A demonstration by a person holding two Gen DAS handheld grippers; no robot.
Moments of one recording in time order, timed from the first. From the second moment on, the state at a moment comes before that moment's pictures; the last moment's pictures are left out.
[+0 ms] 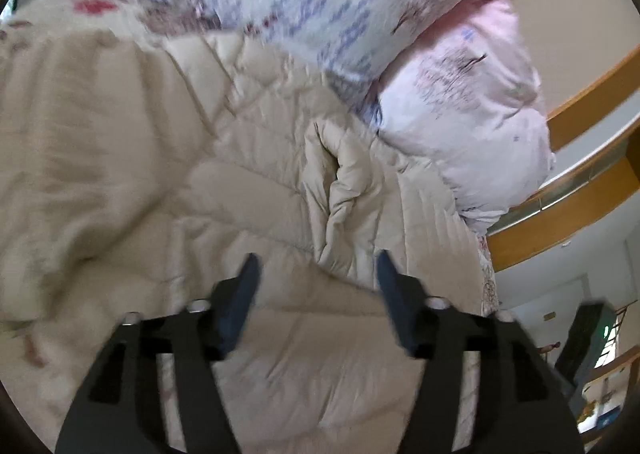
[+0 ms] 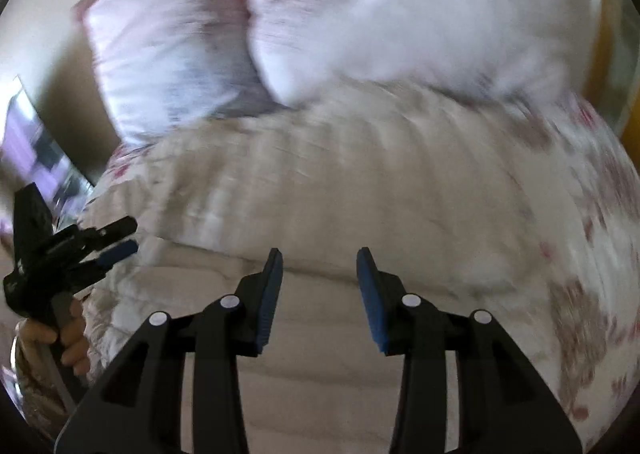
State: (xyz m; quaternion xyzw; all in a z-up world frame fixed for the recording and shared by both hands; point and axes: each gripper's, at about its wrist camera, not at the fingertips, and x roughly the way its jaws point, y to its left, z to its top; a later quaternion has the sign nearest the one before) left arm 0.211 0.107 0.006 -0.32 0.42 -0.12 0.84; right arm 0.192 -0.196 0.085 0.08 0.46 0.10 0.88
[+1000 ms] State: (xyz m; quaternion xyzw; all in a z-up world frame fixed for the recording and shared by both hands) left arm 0.024 0.335 -0.021 -0.51 0.29 0.13 0.80; right arm 0.234 -0.065 0.069 0.02 0.50 0.19 0.85
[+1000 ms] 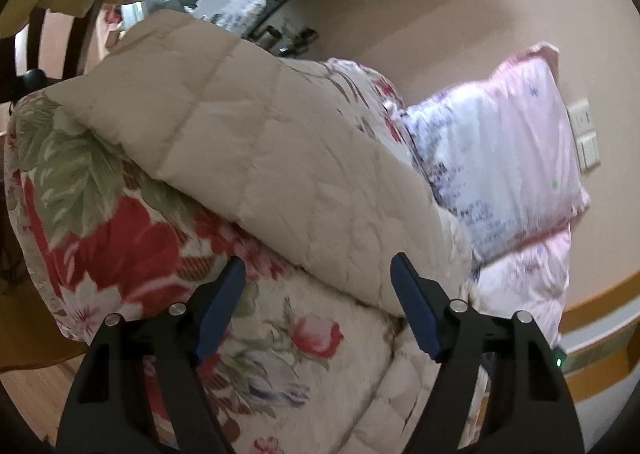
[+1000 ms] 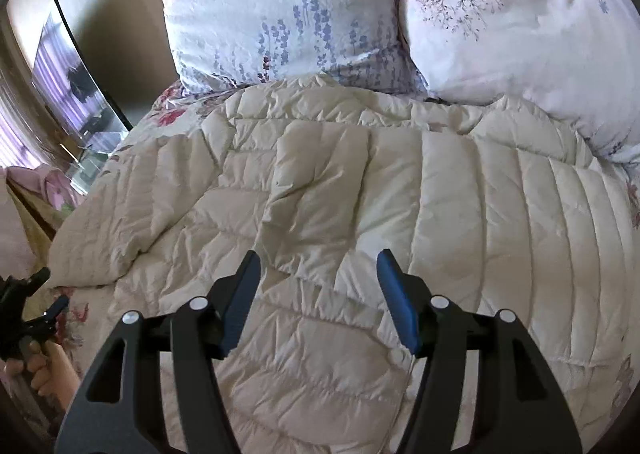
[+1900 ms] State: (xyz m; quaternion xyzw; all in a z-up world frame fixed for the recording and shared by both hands) left arm 0.029 0.390 0.017 -0.54 0.18 0.16 0.81; right arm 0.212 -0.102 0.083 0.04 0.48 0.19 0.86
